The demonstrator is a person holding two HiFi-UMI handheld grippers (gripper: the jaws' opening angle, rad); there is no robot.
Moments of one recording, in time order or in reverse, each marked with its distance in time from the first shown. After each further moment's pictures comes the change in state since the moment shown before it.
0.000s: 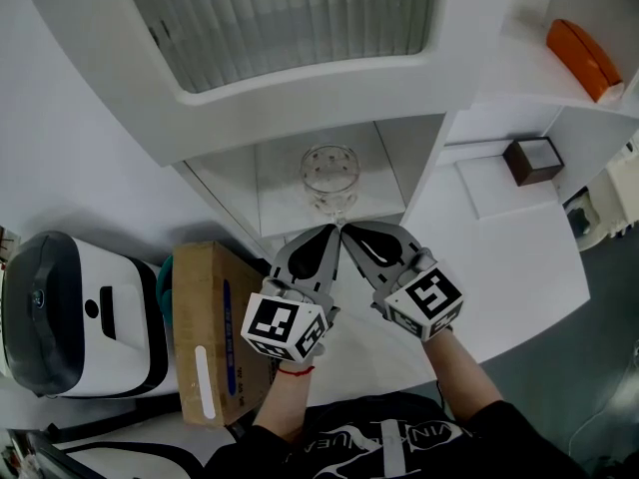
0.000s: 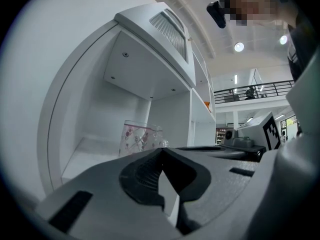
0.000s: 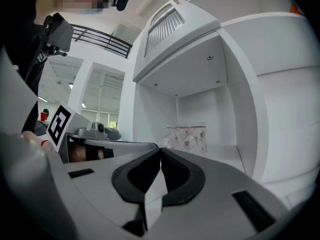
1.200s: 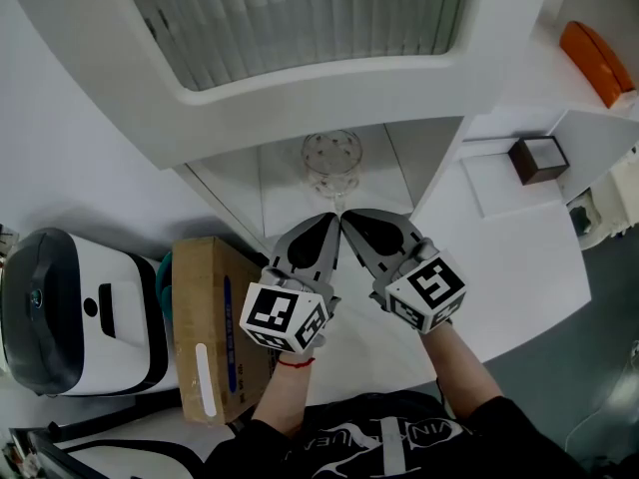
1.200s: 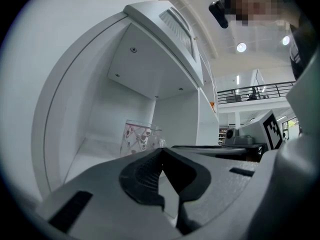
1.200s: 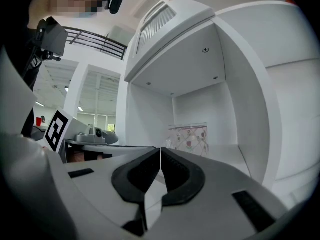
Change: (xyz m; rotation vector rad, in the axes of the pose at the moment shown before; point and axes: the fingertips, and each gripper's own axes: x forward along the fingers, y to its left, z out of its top) left arm 0.012 0.022 0.003 -0.014 0.000 0.013; right arm 0.021 -0.014 0.003 0.039 -0.002 -0.023
